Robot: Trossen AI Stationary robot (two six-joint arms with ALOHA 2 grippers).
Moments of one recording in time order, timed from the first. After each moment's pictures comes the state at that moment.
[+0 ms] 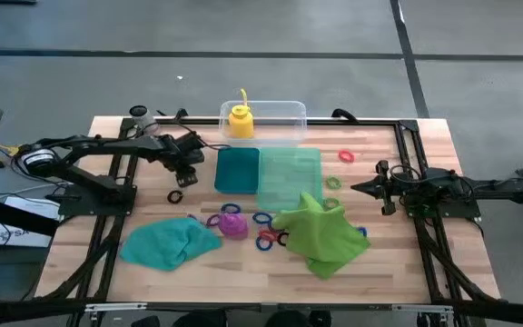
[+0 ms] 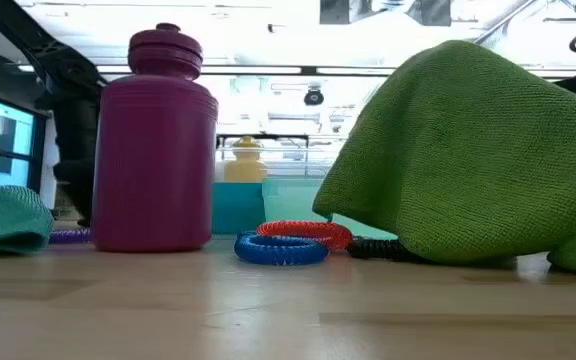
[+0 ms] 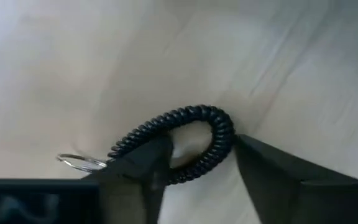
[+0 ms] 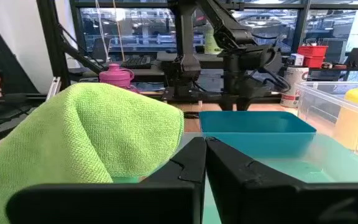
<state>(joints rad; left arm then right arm) 0.59 1.51 0.63 -0.52 0.05 0.16 0.00 0.03 0.01 0.01 0.00 0.00</state>
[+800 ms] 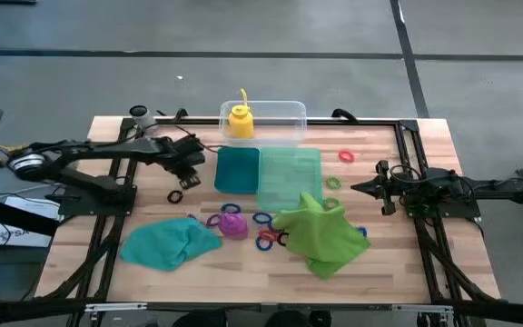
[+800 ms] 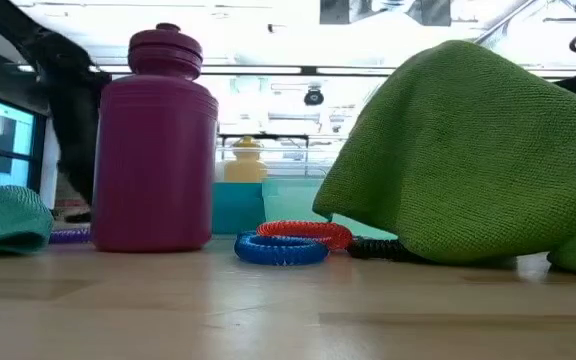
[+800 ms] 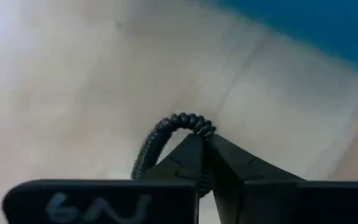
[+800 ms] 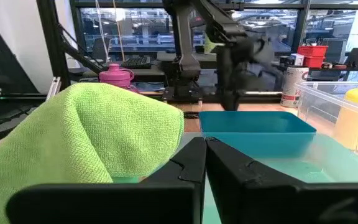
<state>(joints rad) 0.52 1.30 0.67 -0.55 0.06 0.02 0.00 0.03 0.01 0.01 0.00 0.00</state>
